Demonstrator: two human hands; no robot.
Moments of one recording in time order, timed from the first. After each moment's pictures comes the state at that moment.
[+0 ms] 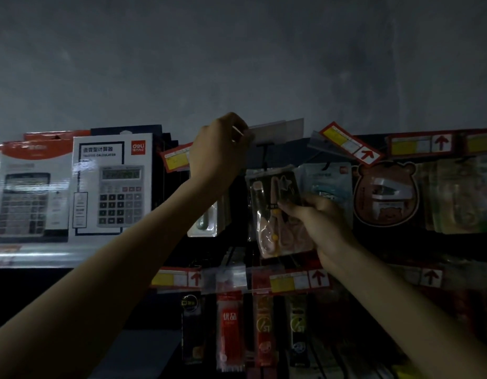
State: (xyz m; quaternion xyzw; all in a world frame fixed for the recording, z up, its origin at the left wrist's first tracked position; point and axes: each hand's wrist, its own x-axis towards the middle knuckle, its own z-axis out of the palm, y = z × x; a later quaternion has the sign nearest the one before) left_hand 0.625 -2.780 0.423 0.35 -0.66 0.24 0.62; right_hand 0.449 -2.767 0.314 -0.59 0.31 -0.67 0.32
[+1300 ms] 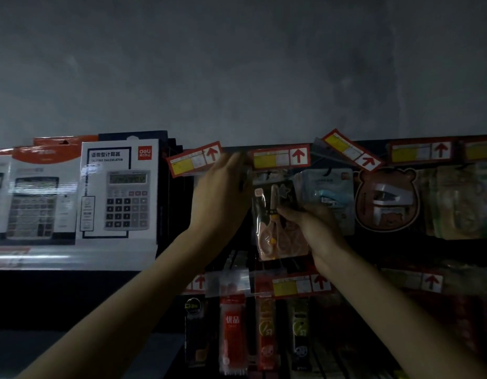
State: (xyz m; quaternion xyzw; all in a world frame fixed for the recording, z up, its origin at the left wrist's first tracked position) left_hand 0.628 -2.761 0.362 0.36 -0.69 0.30 0.56; right_hand 0.459 -2.780 0.314 -0.57 0.33 -0.67 0.34
